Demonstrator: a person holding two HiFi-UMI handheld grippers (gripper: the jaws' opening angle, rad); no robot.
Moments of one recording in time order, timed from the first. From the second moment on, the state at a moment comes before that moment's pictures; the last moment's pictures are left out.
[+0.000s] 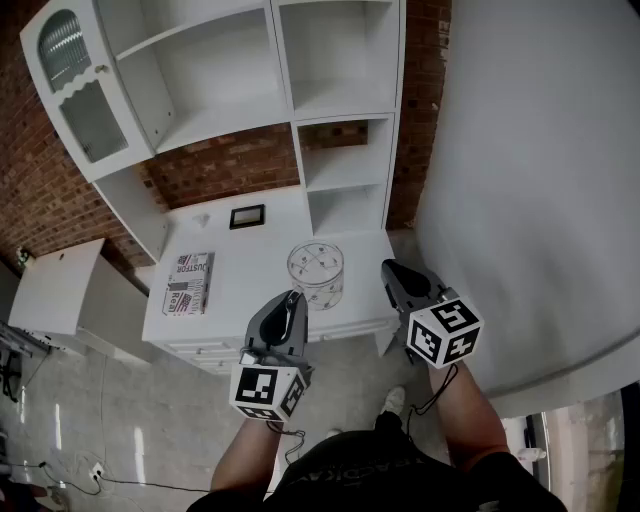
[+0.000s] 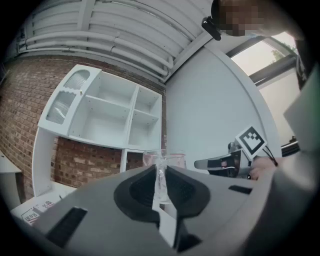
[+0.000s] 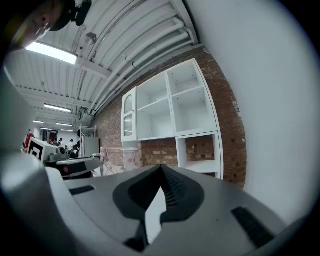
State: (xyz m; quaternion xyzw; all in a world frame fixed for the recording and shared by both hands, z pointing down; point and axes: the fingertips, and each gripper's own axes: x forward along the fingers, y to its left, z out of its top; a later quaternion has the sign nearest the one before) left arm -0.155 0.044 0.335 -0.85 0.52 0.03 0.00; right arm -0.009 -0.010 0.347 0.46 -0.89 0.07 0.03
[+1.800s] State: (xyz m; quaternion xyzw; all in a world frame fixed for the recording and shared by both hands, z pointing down) left arm -0.092 -0.068 0.338 -0.83 0.55 0.04 0.01; right arm 0.046 -0.136 0.343 0.42 -0.90 0.07 0.02
